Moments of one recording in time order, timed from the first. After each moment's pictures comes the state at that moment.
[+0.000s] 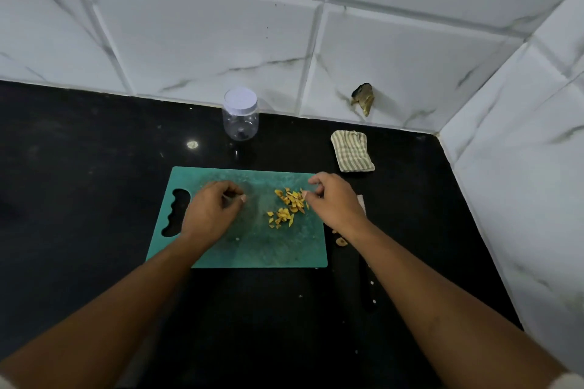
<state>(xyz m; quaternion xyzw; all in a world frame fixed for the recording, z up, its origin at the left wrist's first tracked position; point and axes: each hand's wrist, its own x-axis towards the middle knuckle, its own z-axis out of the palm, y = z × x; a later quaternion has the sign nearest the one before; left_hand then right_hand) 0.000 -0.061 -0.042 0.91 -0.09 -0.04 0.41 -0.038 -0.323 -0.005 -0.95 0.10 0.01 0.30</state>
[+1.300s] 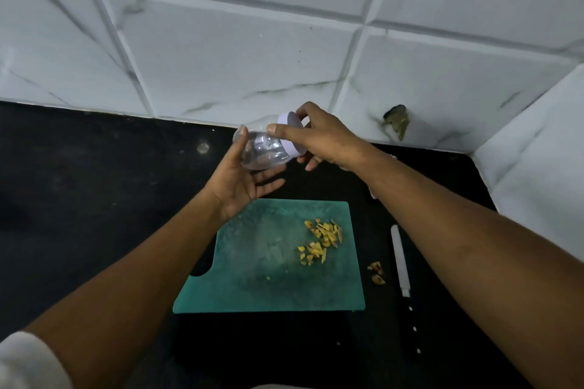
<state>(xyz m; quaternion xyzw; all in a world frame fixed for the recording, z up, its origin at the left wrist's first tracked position) 0.108 -0.067 0.026 0.47 0.07 -0.30 0.83 0.107 -0.251 0.118 -0.89 0.07 0.11 0.44</state>
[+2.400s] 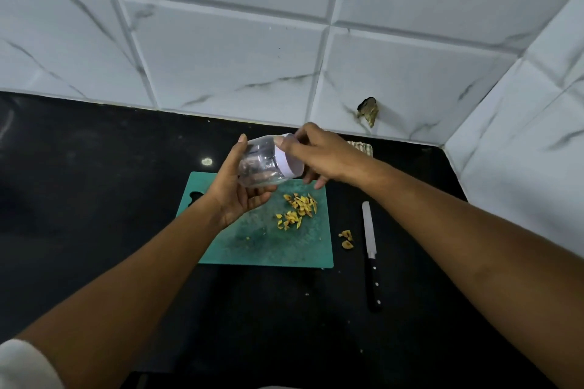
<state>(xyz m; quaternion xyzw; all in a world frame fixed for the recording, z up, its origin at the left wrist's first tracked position) -0.006 -0.090 0.050 0.54 0.09 -0.27 0.79 -0.017 -0.284 0.130 -0.93 -0.01 0.14 0.35</state>
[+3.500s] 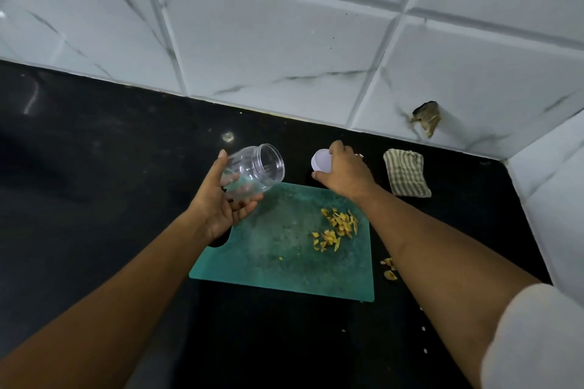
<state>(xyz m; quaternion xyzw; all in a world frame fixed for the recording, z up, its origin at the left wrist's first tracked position) 0.046 -0.010 -0.002 0.49 0.27 -0.24 0.79 0.099 -0.277 -0.011 -0.98 0.06 0.08 0.16</state>
